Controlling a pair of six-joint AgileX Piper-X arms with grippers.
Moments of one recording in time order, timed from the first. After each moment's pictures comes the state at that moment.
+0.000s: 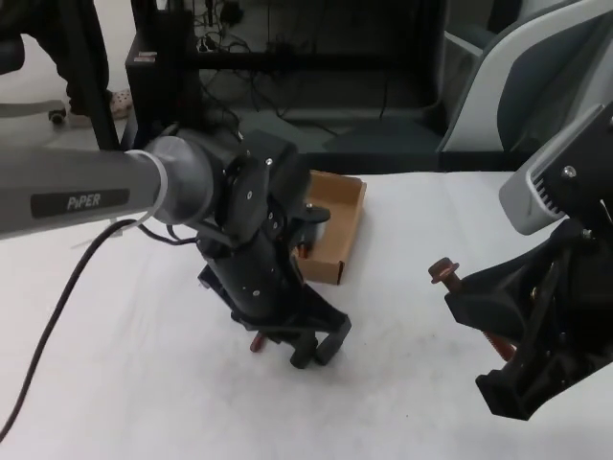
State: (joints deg) left arm -32.7 110.1 -73.1 43.4 11.7 0.0; right arm 45.1 53.6 -48.9 41.7 2.5 -1.6
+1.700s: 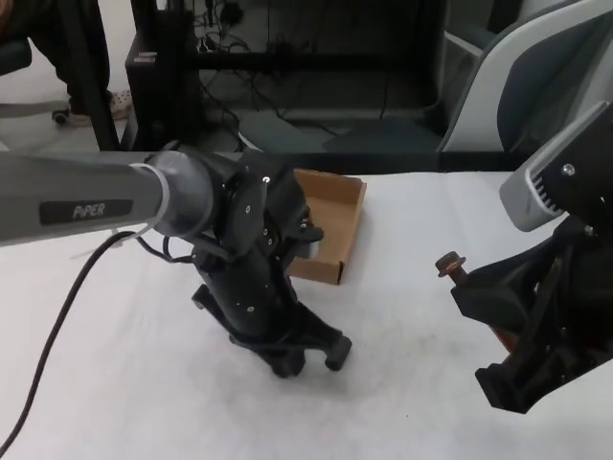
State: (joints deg) left arm -32.5 110.3 -71.7 45.9 13.1 0.0; right arm 45.1 53.6 -48.9 41.7 4.8 -1.6
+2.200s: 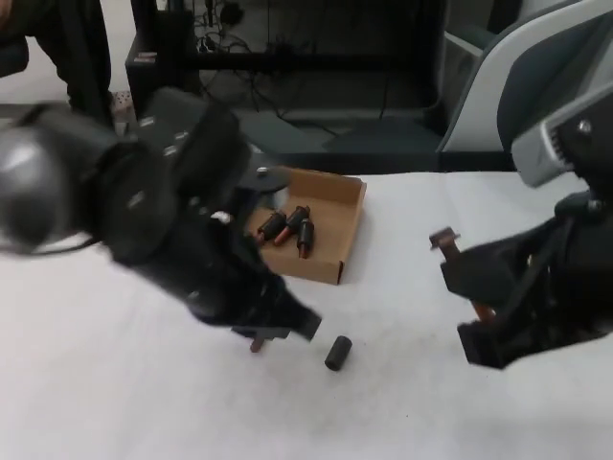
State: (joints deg) left arm -32.5 85.2 -56.2 36.9 15.2 0.4; right arm 45.1 53.6 -48.9 37.1 4.8 7.1
